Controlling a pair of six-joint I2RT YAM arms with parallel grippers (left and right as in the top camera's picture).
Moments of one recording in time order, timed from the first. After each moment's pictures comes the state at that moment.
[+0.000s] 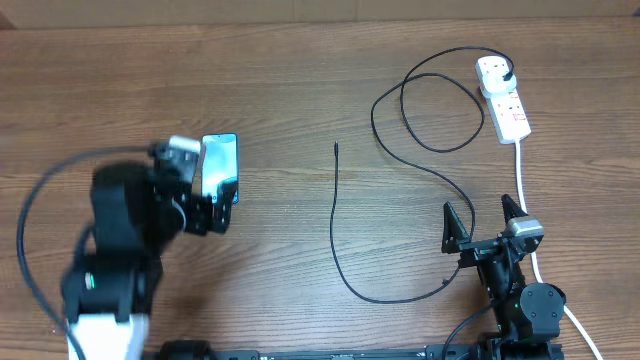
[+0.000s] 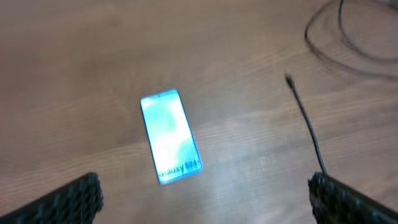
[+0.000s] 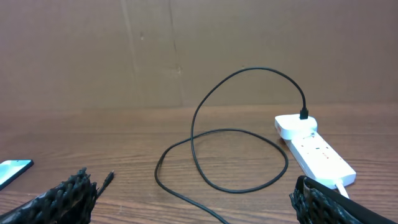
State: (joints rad) left arm -0.01 0.93 1.01 -0.82 0.17 0.16; right arm 0.00 0.01 0.02 -0.02 -0.17 0.10
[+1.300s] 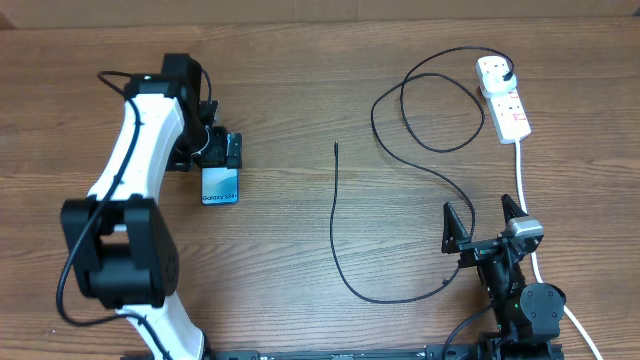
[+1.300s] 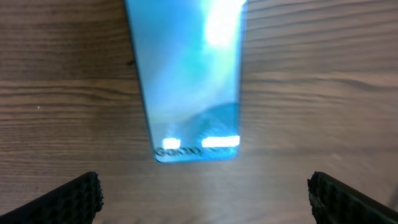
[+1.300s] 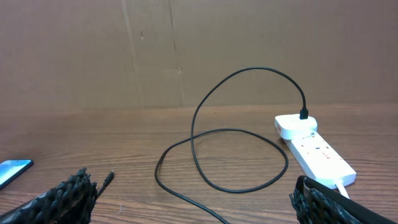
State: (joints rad) left arm -0.01 1.96 1.58 -1.19 0.03 -0.04; right arm 0.00 0.01 0.02 -0.02 -0.17 0.10
